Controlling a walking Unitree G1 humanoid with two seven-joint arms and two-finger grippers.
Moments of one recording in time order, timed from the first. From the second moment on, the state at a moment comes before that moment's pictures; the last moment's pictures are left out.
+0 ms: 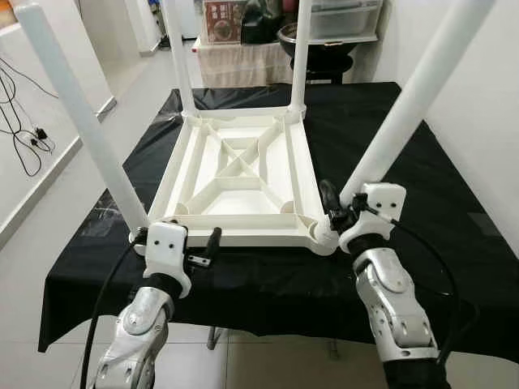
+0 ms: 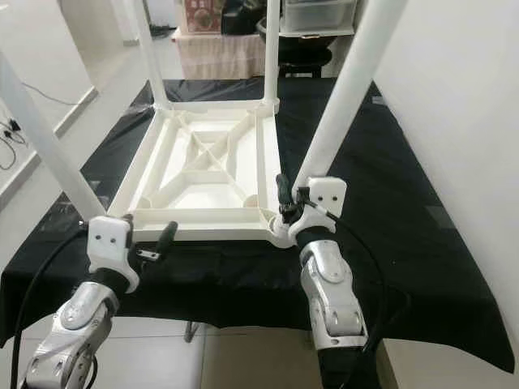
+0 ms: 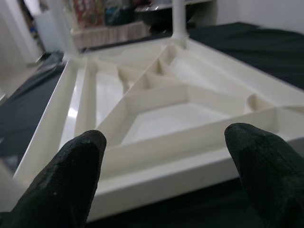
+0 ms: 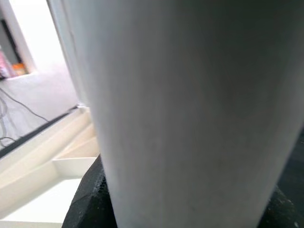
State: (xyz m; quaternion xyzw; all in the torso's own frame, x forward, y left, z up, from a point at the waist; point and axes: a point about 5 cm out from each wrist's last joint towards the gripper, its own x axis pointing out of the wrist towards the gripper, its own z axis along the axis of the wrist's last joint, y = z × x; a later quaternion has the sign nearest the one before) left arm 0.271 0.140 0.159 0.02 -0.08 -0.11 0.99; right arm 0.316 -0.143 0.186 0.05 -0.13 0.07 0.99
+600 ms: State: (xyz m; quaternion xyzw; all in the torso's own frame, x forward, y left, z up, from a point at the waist) left arm 0.254 0.117 0.182 0.00 -0.12 -0.18 0.98; right arm 0.353 -0.134 0.270 0.02 -0.22 0.16 0.96
